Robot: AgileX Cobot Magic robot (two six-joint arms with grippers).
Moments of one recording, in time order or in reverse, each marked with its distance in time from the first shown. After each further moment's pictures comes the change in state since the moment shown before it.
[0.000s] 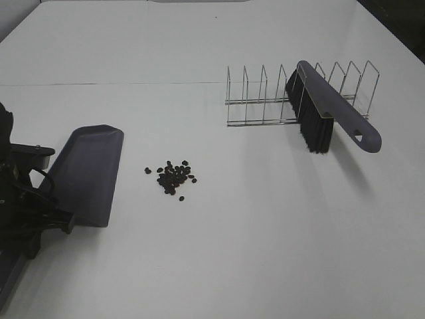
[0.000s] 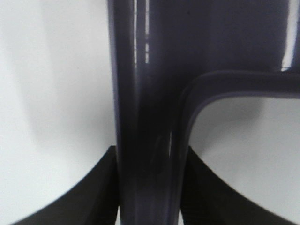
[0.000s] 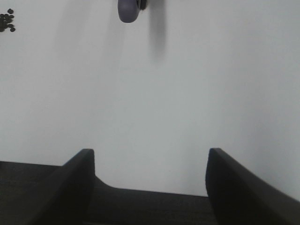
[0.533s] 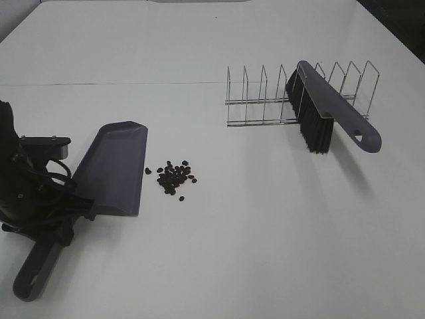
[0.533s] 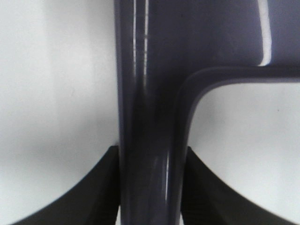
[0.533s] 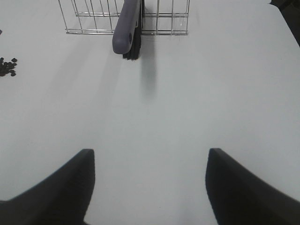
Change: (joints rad) left arm 0.000 0.008 0.002 -0.253 -0.151 0.236; right arm 0.000 -0.529 0.262 -0.049 -0.089 0.000
